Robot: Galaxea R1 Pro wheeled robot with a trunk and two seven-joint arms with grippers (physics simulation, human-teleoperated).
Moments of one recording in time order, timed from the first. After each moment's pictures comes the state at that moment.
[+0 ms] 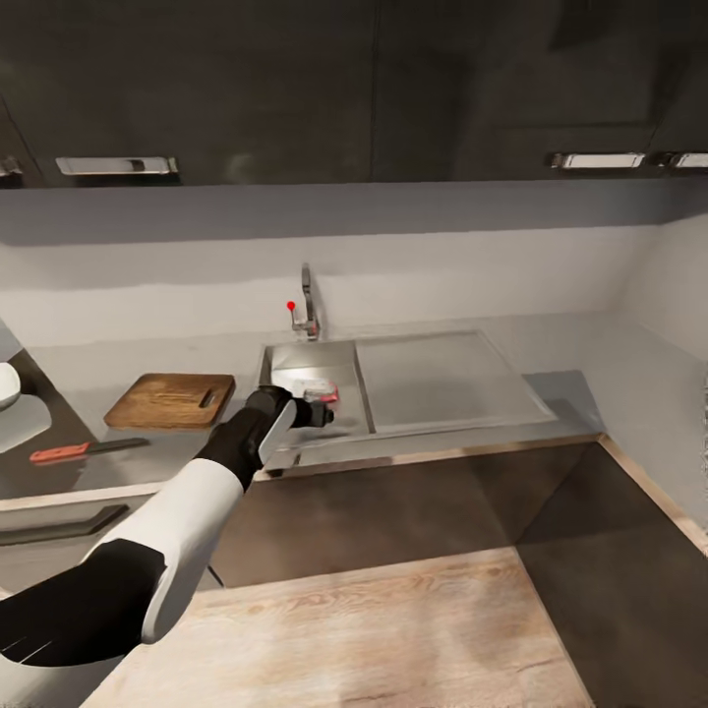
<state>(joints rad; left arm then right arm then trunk) -1.11 -0.14 -0.23 -0.63 0.20 0.74 0.08 -0.21 -0.05 0.51 -0.18 -0.55 -0.51 -0.11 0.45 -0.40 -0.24</state>
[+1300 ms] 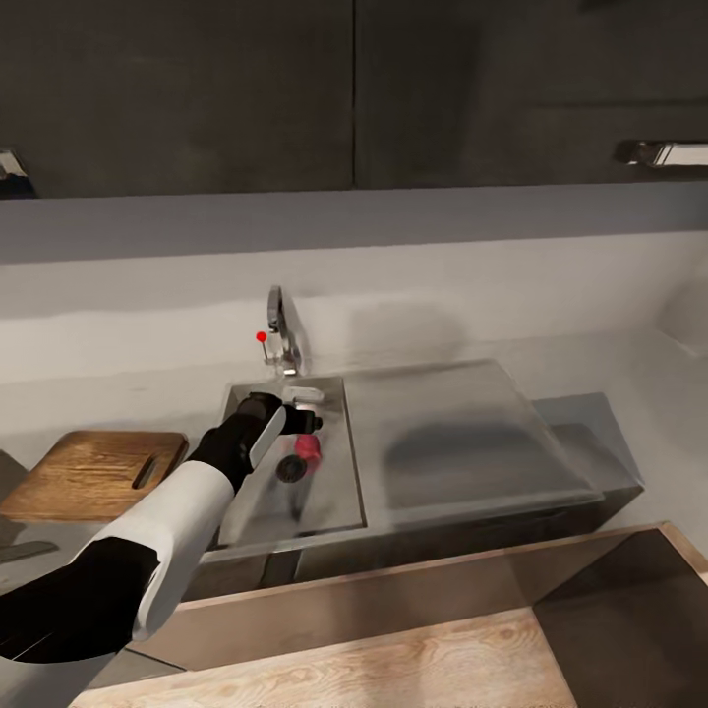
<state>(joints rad) -1.11 -0.11 -0.23 -0.57 0.21 0.71 0.08 -0.21 -0.03 0.51 -0.14 -0.55 -0.46 -0.12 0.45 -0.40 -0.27</state>
